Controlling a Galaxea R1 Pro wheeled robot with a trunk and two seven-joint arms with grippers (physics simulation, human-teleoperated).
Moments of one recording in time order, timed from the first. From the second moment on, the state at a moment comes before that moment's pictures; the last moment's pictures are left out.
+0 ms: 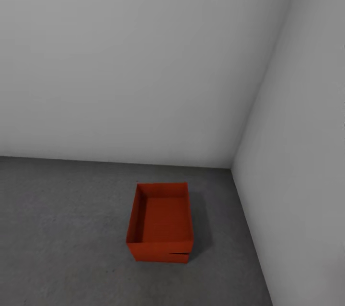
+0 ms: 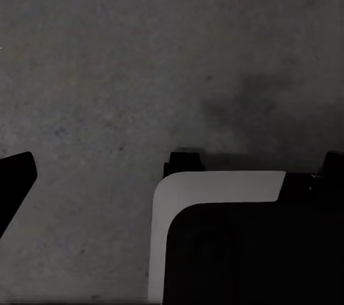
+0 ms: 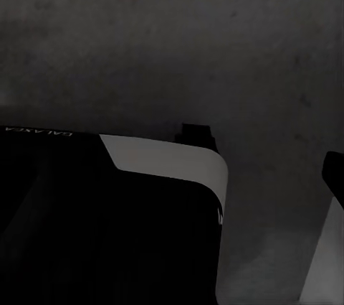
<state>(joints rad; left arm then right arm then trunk) -0.31 0.13 0.18 0.07 -0.07 -0.36 -0.16 -0.38 -0.01 0.07 0.05 0.00 -0.14 0.06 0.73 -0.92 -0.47</state>
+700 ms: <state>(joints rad) -0.31 0.13 0.18 0.07 -0.08 -0.36 -0.15 -0.38 0.00 0.06 0.05 0.00 -0.13 0.06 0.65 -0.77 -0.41</state>
